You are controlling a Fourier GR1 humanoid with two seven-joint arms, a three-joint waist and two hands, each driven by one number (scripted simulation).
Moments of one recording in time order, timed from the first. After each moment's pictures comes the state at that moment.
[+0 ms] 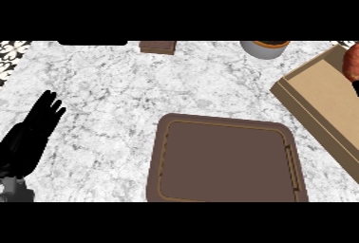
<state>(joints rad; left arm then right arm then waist) -0.04 0.24 0.19 -1.66 0.24 -0.08 0.29 -0.60 -0.48 -0.20 -1.89 0.89 0.53 0.64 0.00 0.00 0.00</state>
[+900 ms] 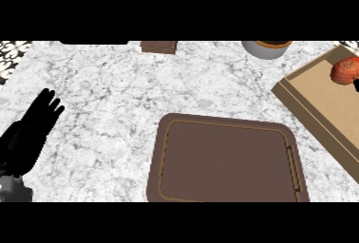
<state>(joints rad) -0.05 0.24 0.21 -1.67 0.24 -0.10 0.31 -0.51 -0.56 -0.31 -1.35 0.91 0.17 0.18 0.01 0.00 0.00</state>
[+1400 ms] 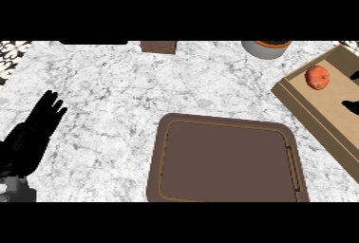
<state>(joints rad) -0.04 0.22 0.20 -1.65 0.22 -0.10 0.28 -0.50 -0.56 -0.35 -1.07 0.86 0.19 0.12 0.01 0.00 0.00</state>
